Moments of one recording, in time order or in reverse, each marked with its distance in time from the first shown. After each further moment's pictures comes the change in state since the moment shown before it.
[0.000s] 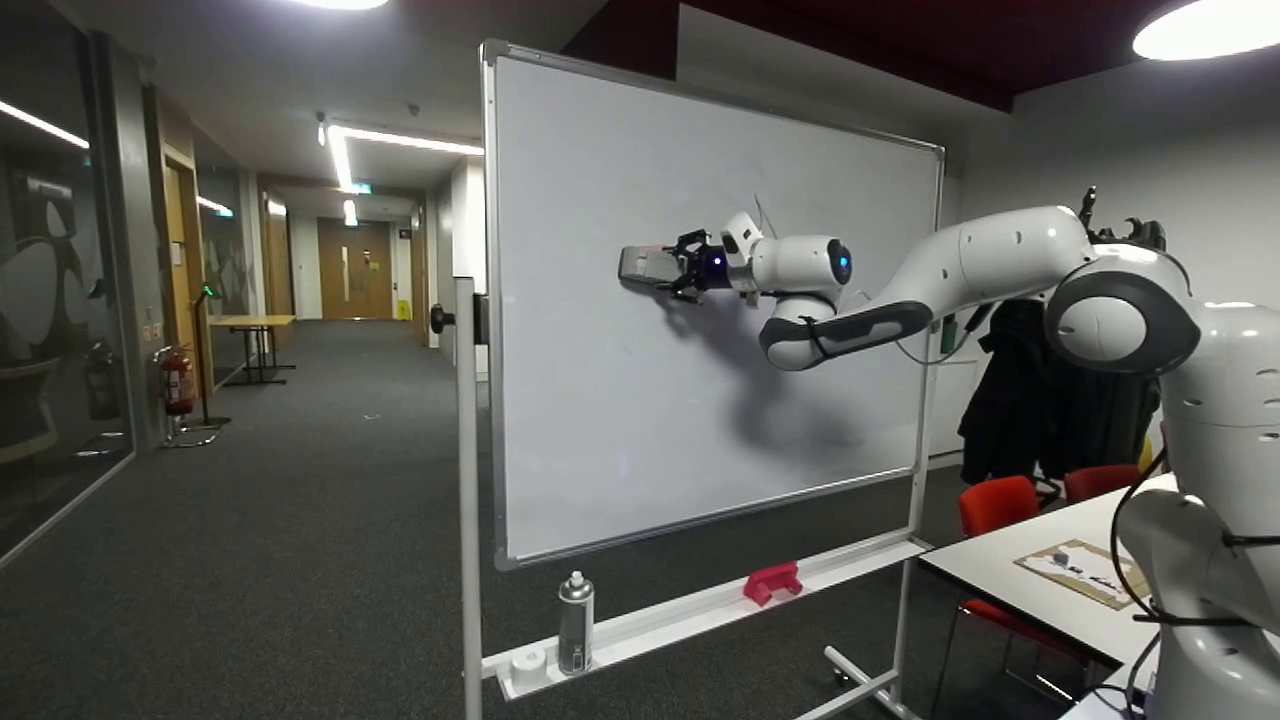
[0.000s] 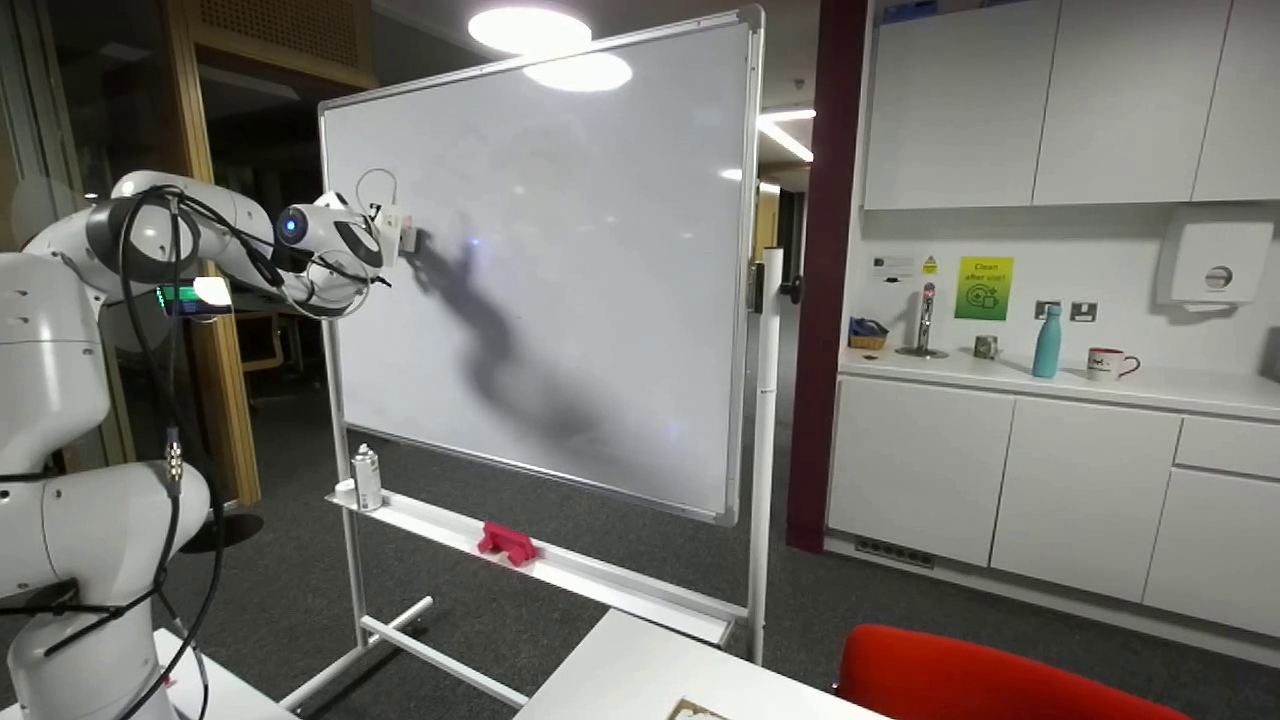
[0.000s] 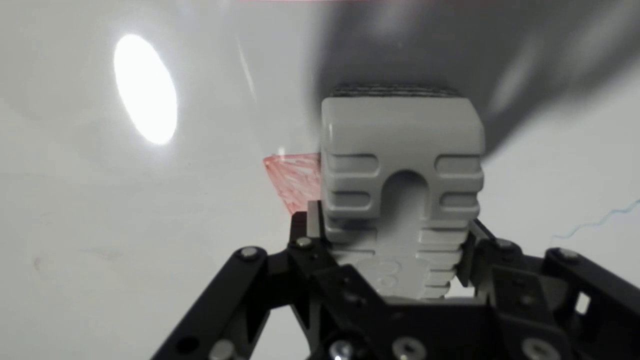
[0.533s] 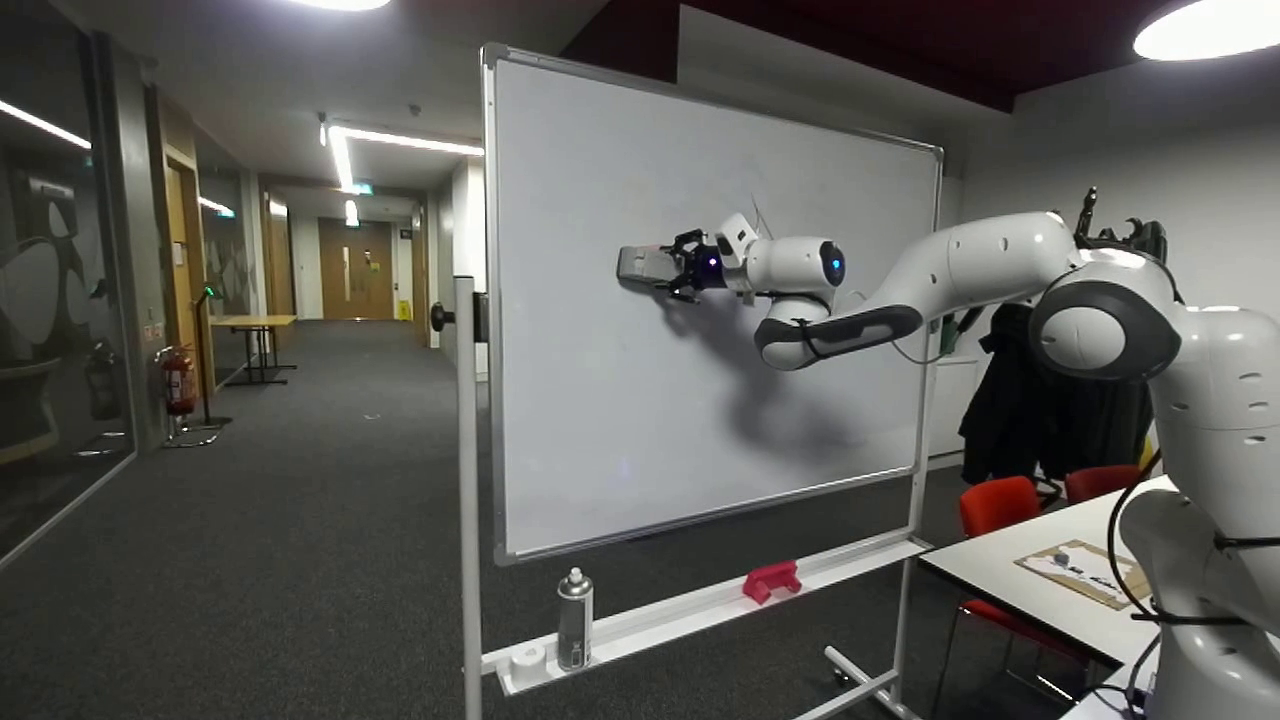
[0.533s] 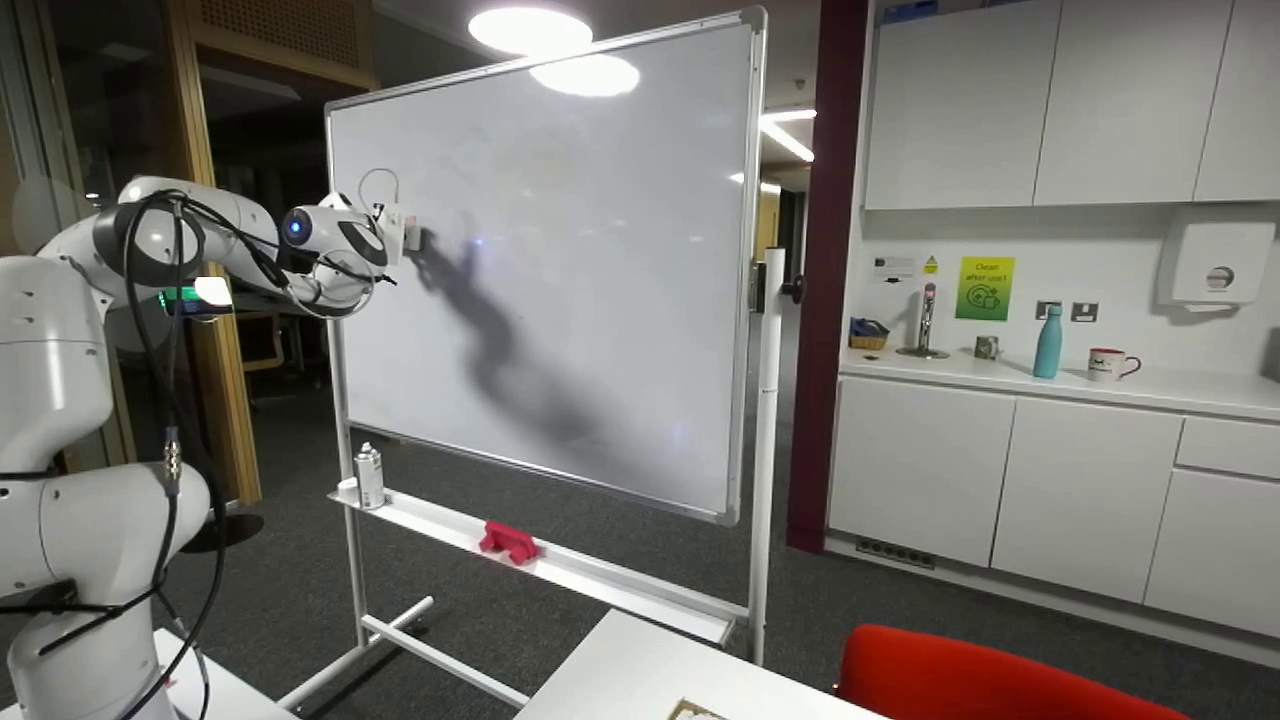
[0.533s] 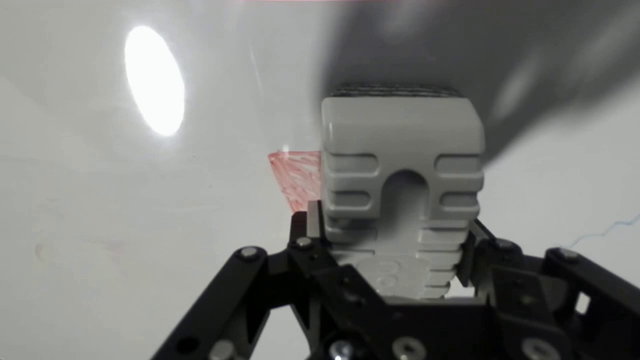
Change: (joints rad) arm -0.043 0.044 0.012 0.051 0.001 0.000 0.001
